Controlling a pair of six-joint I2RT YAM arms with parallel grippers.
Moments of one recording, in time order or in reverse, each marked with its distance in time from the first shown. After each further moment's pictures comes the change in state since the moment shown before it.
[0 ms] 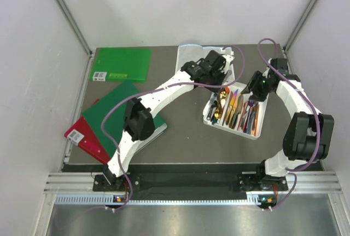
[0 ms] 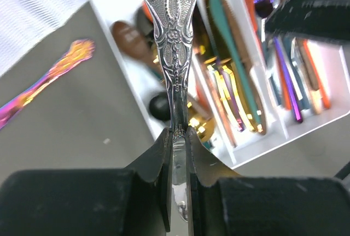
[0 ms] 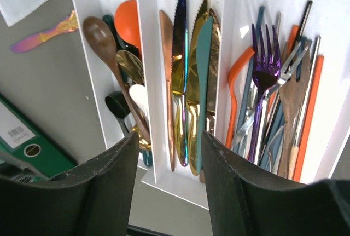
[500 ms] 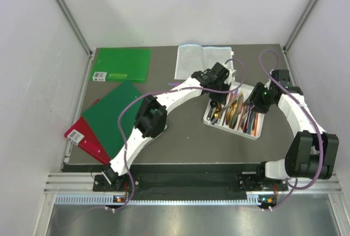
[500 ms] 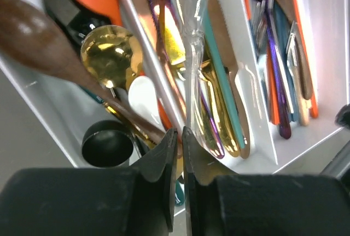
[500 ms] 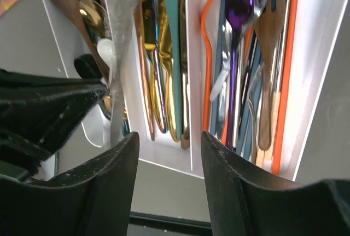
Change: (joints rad) left arm 0.000 0.230 0.037 0.104 0.220 -0.147; right arm -0.002 -0.178 -0.167 -0.050 0.050 -0.002
